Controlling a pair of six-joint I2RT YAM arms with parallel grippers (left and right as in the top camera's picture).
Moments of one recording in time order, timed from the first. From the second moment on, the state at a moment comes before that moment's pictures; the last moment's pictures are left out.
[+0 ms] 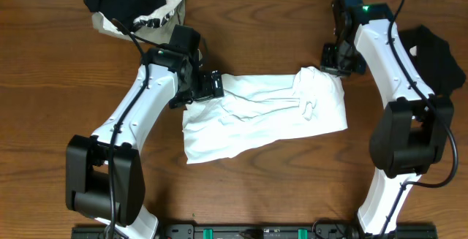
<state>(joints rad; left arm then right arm) -0.27 1.77 1.33 -0.93 0.20 -0.43 0.12 2.07 1.79 -1.24 0.05 0.37</state>
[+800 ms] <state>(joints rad) -0.27 1.77 1.33 -0.93 0.20 -0.43 0.25 2.07 1.41 -1.09 -0.09 0.37</state>
